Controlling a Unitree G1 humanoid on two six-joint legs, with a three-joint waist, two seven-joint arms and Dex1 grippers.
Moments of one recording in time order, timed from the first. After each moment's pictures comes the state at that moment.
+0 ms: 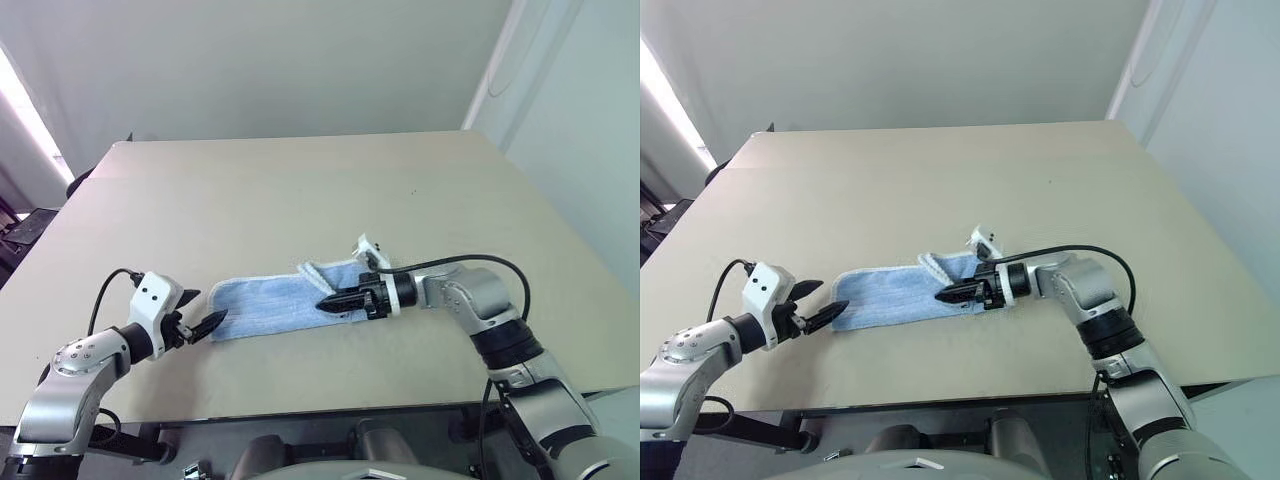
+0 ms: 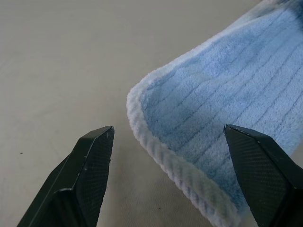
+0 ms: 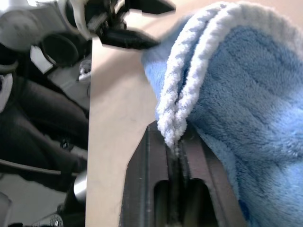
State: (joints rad) left arm 0.15 0.67 0.20 -0.24 -0.38 0.46 -0.72; right arm -0.56 -0.40 0.32 0.12 0.47 0.89 1.12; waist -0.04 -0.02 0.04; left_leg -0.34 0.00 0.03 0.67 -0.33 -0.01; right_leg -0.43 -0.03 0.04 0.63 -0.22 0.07
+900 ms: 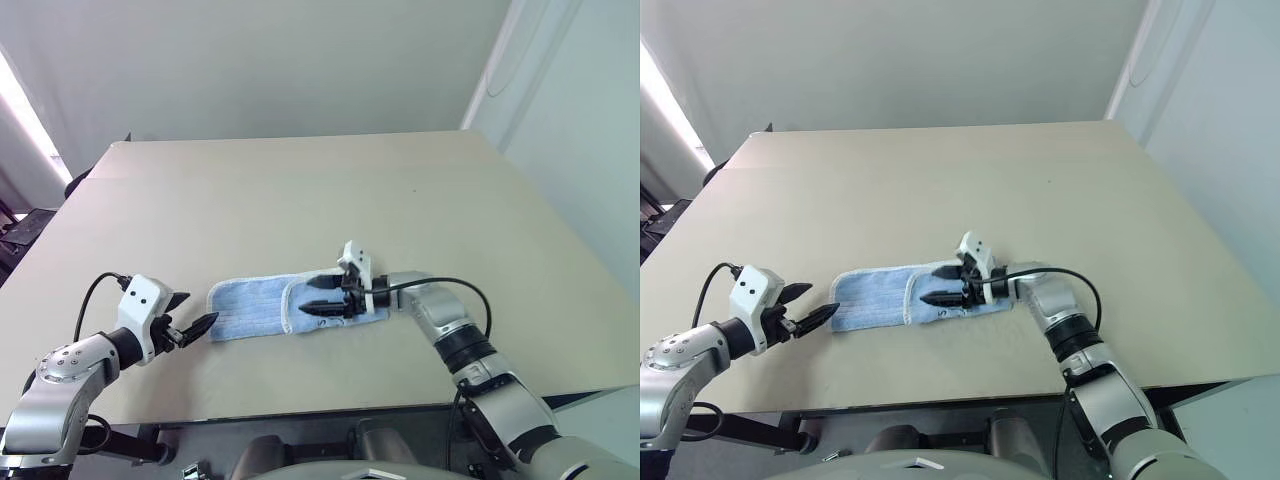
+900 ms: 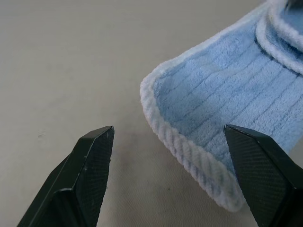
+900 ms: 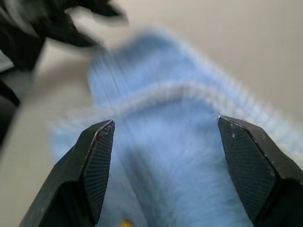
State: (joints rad) left arm 0.20 0.68 0.27 -0.29 -0.39 0.49 -0.71; right arm -0.57 -0.21 0.31 0.61 0.23 0.24 1.10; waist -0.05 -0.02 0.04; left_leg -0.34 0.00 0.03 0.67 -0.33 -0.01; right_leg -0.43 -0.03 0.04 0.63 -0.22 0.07
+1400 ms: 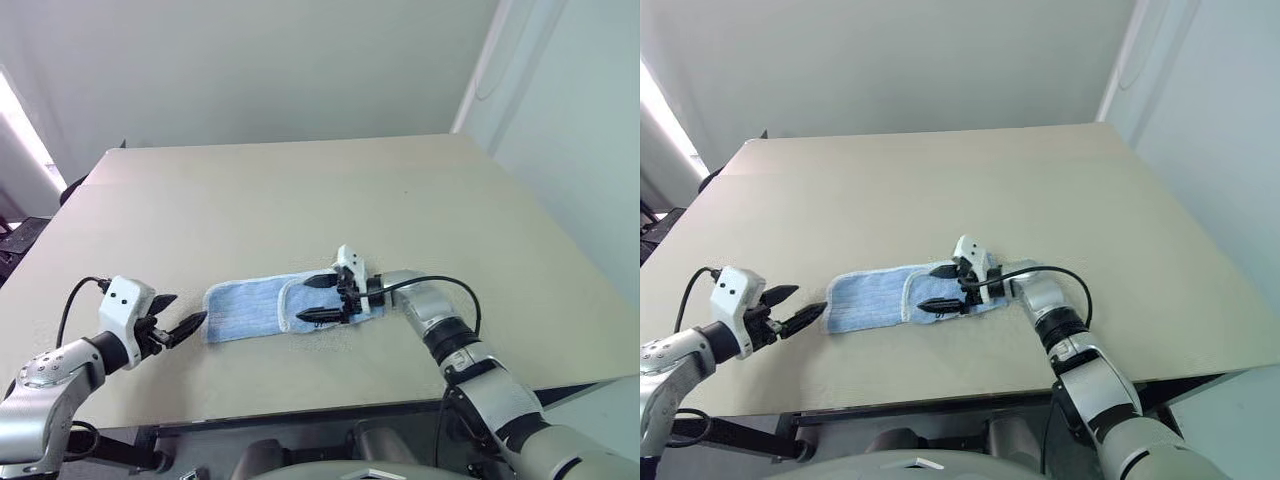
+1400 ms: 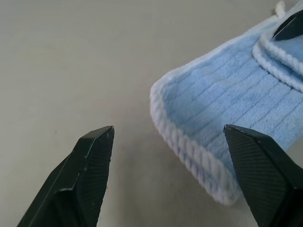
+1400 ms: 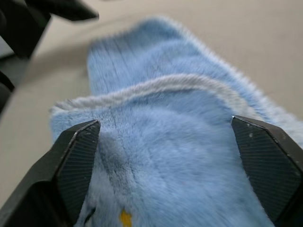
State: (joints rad) left arm 0.23 0.68 0.37 -0.30 -0.48 0.58 -0.71; right arm -0.64 -0.22 0.24 0.63 0.25 0.26 1.25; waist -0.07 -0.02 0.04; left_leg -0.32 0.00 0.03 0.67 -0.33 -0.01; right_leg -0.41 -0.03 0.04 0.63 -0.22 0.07
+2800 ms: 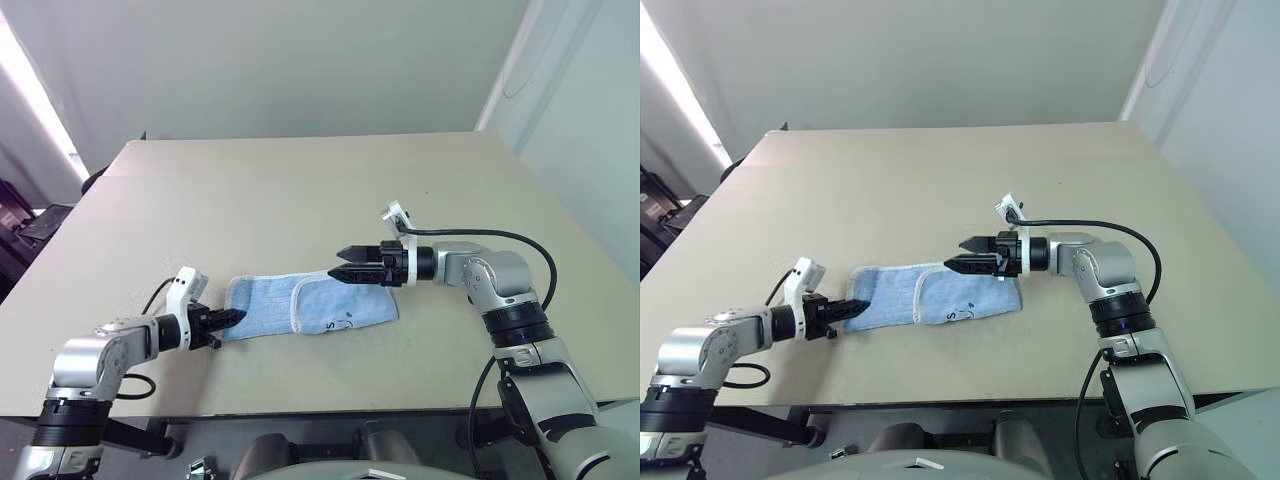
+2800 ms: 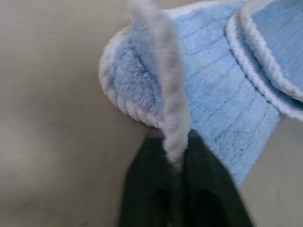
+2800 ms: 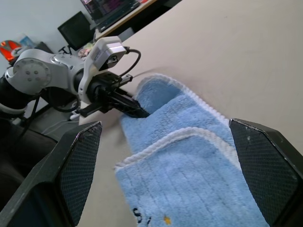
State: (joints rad) left arm -0.11 0.63 0.10 -0.04 -0.58 0.92 -0.82; right arm -0.63 -0.42 0.11 0.22 0.51 0.86 1.12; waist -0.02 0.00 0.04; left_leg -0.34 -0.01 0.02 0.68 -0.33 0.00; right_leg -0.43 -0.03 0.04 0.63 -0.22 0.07
